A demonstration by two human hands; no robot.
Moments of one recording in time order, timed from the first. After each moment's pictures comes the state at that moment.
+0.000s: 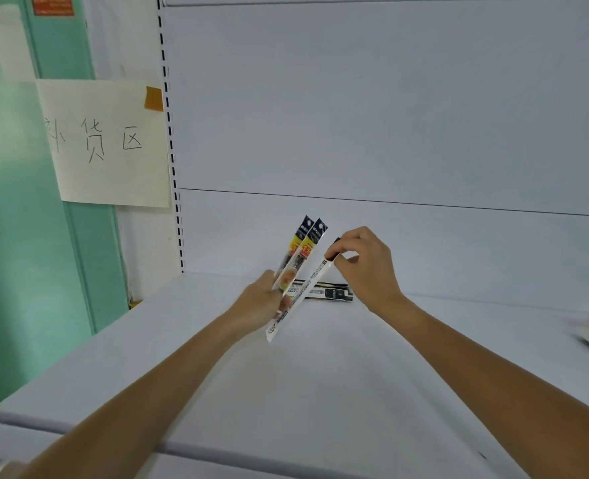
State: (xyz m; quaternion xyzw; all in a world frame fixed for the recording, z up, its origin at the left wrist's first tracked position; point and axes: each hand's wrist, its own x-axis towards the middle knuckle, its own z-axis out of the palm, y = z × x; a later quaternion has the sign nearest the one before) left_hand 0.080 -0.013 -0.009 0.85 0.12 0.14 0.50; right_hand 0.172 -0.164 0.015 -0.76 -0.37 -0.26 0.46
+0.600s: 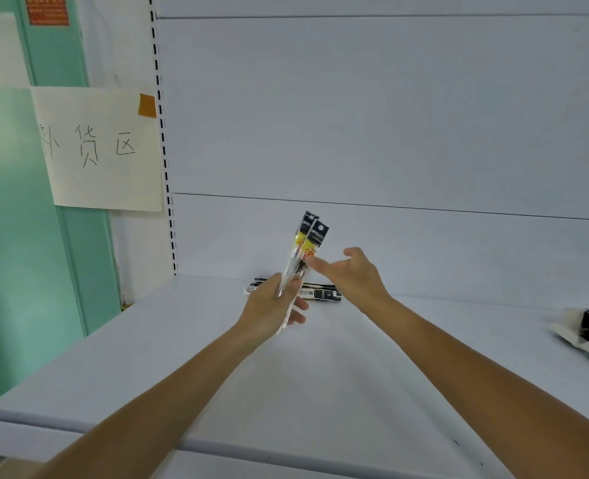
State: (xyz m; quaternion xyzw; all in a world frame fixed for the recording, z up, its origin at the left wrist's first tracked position) left_hand 0.073 -0.050 -0.011 0.79 0.07 0.17 0.59; right_hand 0.152 -0.173 0.024 -0.84 -0.20 -0.01 0.51
